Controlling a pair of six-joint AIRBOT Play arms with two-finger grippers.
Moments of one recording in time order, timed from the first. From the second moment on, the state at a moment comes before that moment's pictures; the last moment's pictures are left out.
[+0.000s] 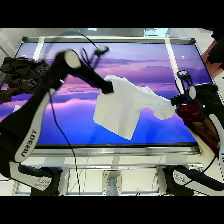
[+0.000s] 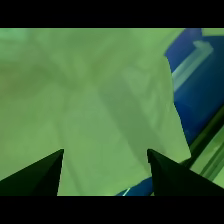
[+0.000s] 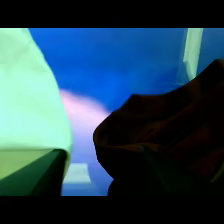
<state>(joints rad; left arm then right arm) -0.51 -1.61 1.68 1.10 -1.27 -1.22 -0.07 -1.20 1.05 -1.84 0.99 1.47</state>
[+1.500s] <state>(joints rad) -0.93 -1.87 1.57 1.27 -1.20 -1.38 -0.12 -1.03 1.05 -1.77 0.84 1.53</state>
